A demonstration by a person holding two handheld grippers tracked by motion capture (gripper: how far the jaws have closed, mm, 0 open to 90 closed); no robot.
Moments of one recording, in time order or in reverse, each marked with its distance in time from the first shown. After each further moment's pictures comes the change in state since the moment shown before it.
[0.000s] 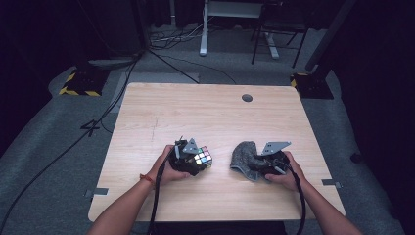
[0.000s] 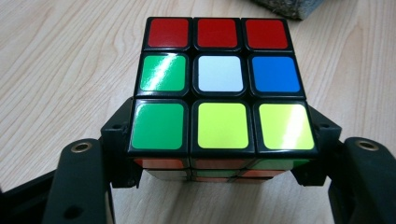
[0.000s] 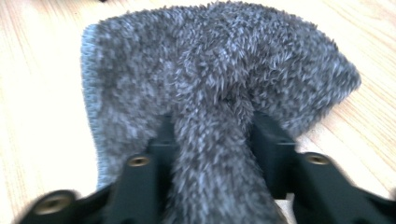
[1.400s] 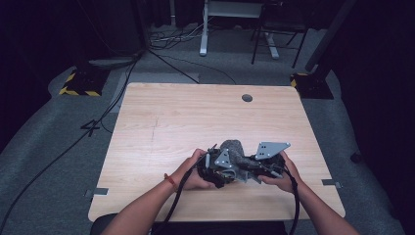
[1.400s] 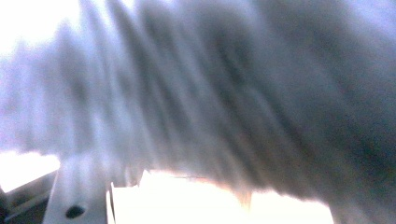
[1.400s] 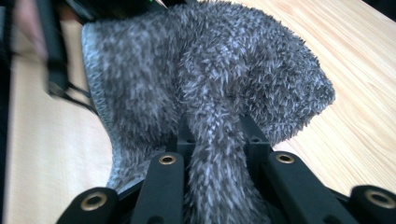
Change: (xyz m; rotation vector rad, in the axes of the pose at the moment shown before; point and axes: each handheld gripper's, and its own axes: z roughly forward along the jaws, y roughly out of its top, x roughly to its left) left arm -0.060 0.062 0.018 0.014 -0.118 0.220; right arm 0.049 0.056 -0.037 -0.141 0.055 -0.151
